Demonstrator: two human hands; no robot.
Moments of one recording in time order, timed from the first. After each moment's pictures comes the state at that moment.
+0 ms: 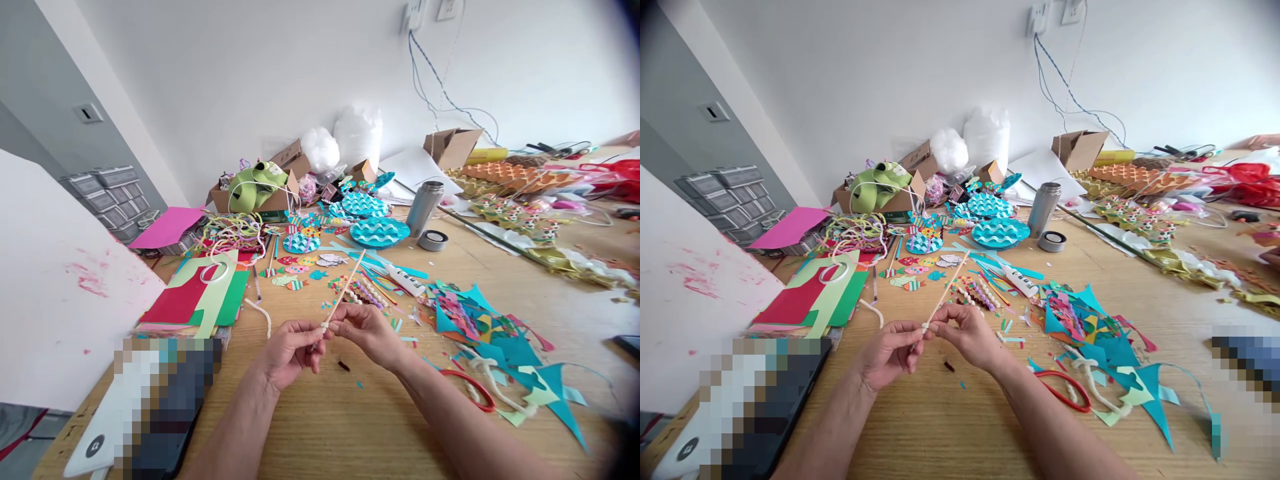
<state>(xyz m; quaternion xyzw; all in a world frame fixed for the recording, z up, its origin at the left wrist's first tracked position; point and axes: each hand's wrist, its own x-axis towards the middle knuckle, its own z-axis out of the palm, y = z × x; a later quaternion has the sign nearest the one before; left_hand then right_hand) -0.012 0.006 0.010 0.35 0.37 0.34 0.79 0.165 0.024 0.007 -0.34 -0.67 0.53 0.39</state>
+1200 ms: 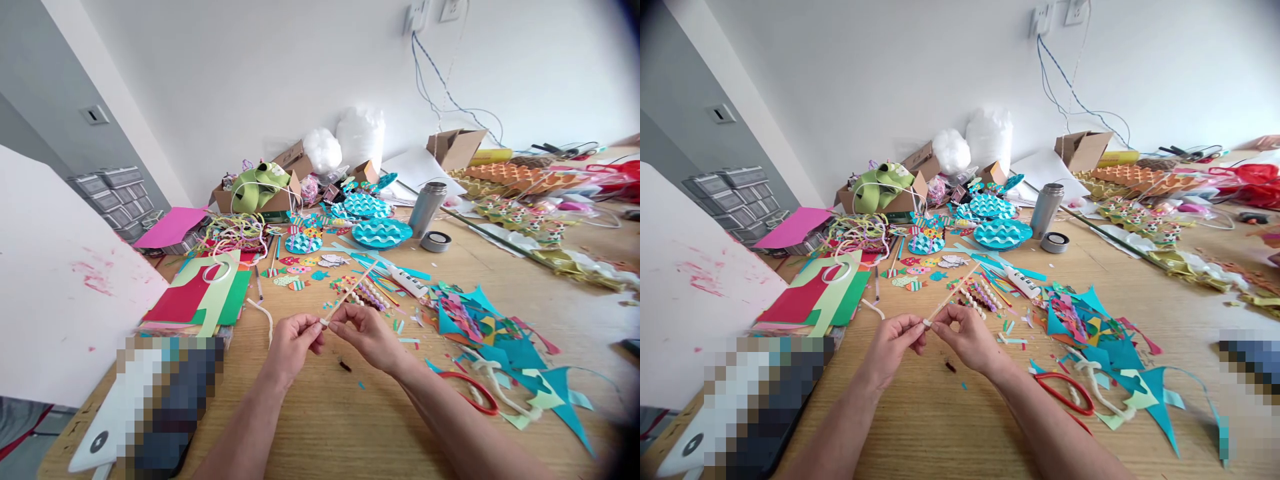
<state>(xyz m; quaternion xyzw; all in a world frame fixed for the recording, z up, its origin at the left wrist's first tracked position) -0.003 0.005 0.009 0.51 0.48 0.44 0.56 0.159 0.020 0.013 -0.41 -0.69 0.45 0.39</state>
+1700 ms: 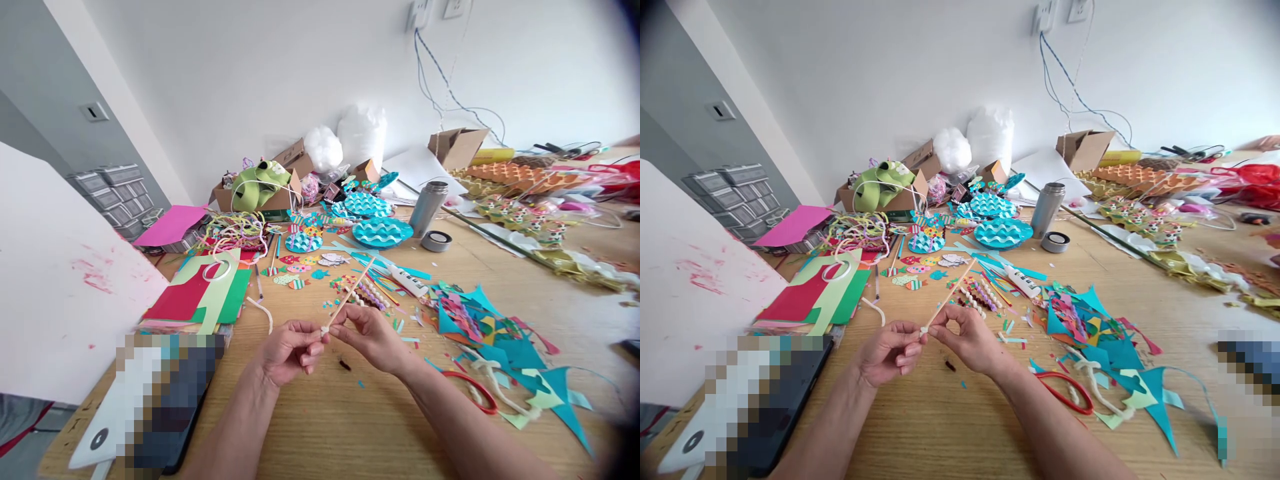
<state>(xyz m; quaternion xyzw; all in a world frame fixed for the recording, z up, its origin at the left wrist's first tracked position) -0.022 0.010 0.007 0.31 0.31 0.30 0.85 0.164 0.020 0.015 -0.36 -0.72 0.45 0.38</state>
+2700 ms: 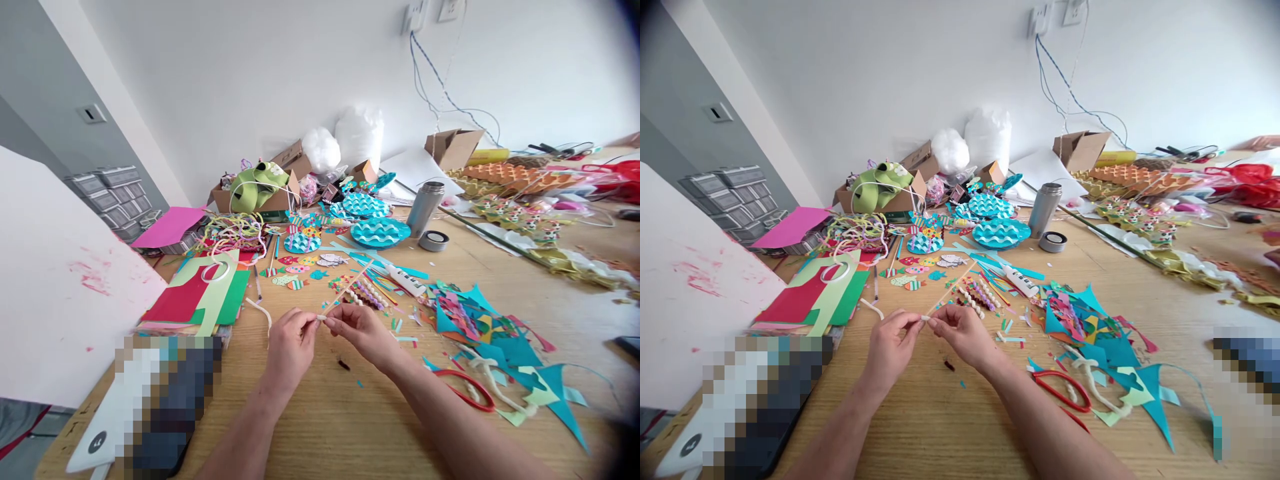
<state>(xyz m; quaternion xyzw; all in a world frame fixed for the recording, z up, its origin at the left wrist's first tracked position) -0.004 0.003 0.004 0.73 0.52 0.42 0.15 0.157 0.023 0.007 -0.42 -0.65 0.51 0.38</state>
